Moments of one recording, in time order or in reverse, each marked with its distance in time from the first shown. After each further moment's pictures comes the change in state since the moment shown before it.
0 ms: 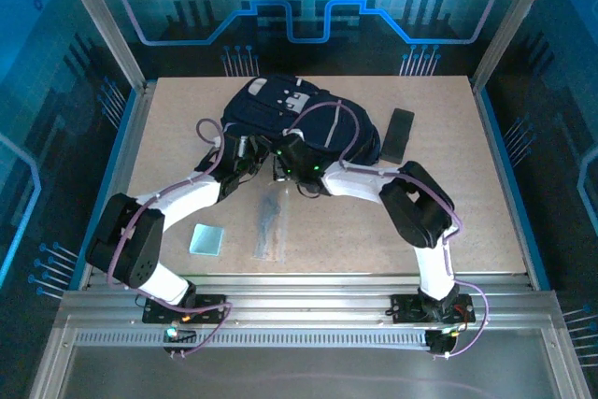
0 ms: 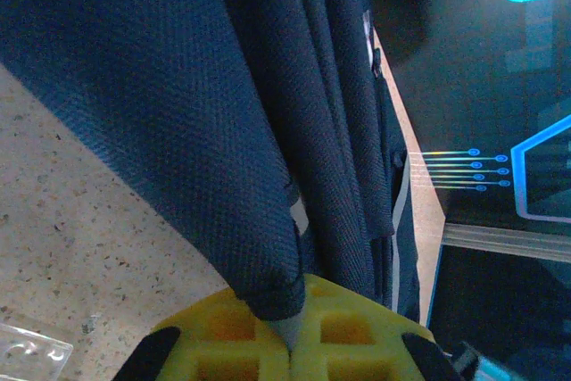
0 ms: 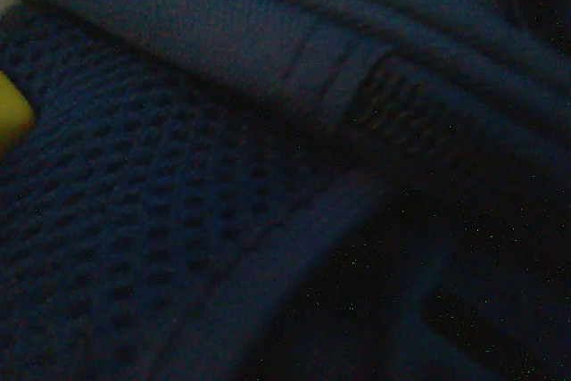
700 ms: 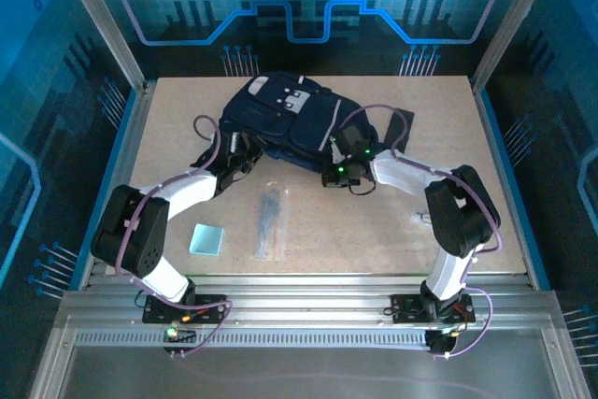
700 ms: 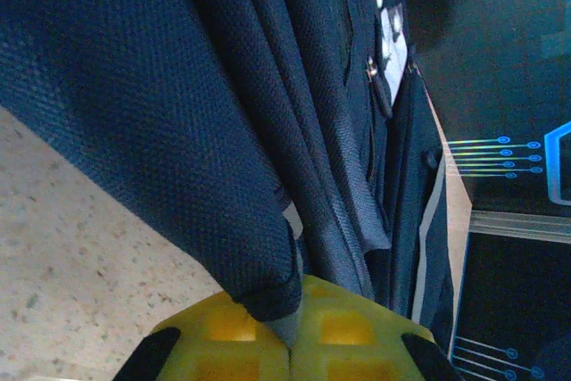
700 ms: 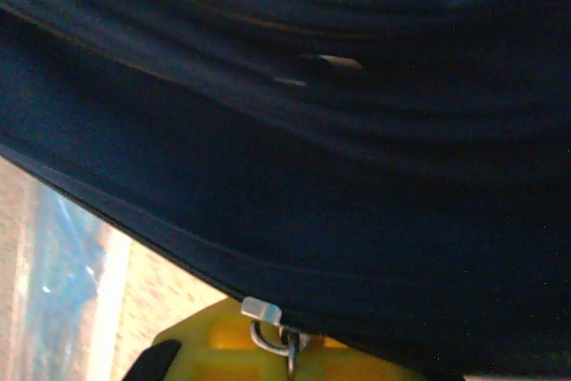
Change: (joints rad) left arm 0.105 0.064 0.002 0.026 0.117 0.119; right arm -0.301 -0.247 -0.187 -0.427 -0.373 -0.154
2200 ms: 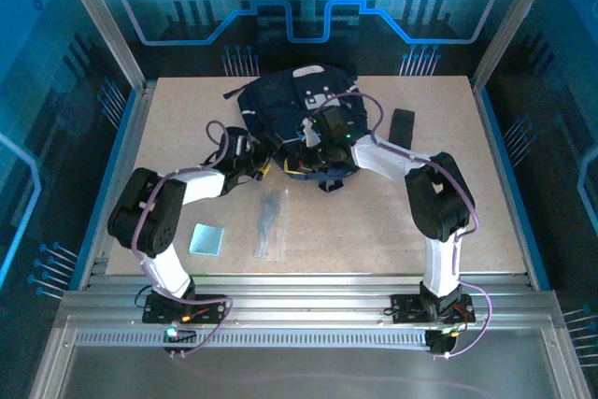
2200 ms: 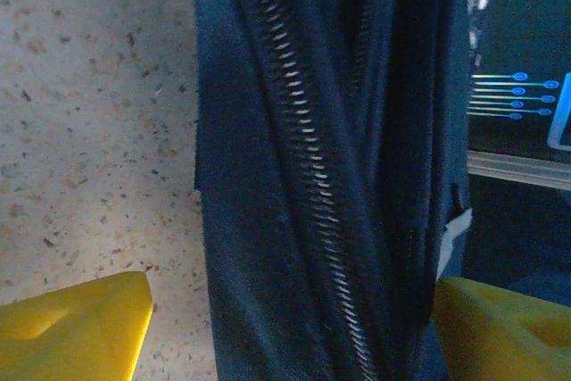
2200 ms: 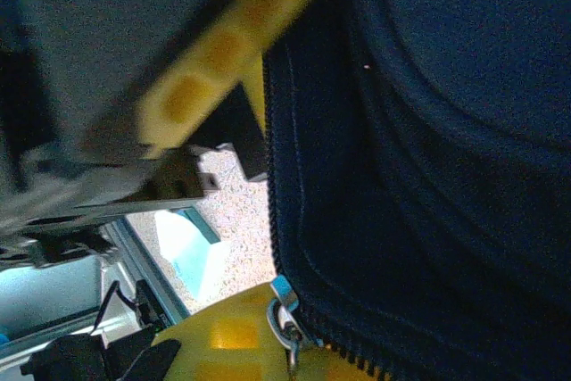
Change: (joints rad) left arm -0.018 0.186 -0.003 0.163 0.210 -0.104; right arm 0.081 0.201 0.268 0.119 -0.425 0.182
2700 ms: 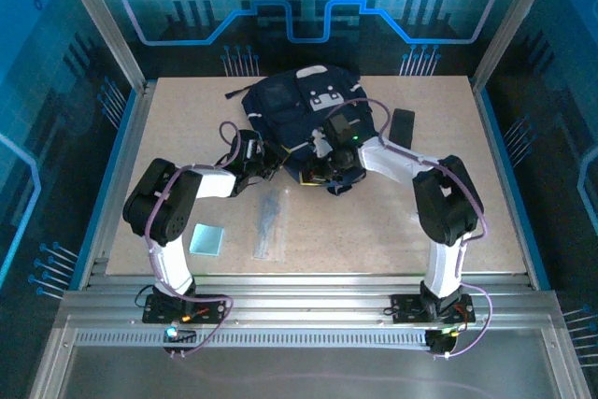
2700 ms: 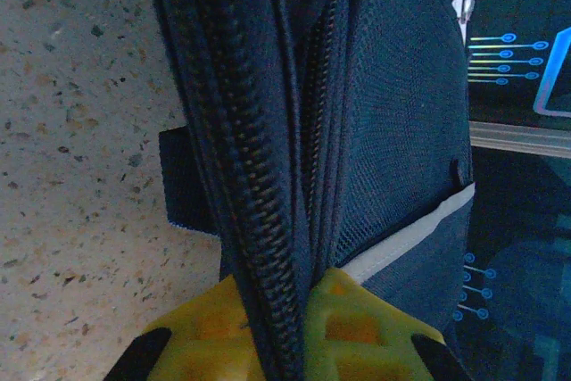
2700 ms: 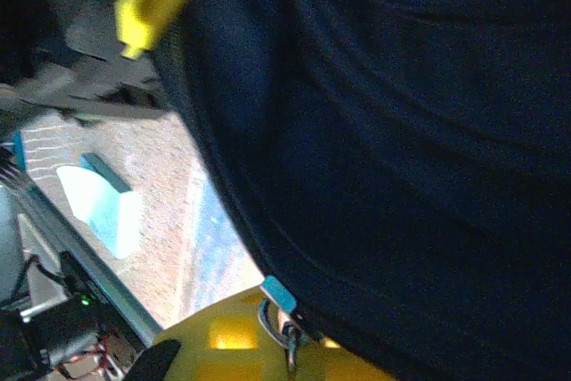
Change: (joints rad) left arm -0.040 0.076 0.025 0.098 0.034 -0.002; right arm -0.037 -0.063 -0.063 -0.221 0.088 -0.139
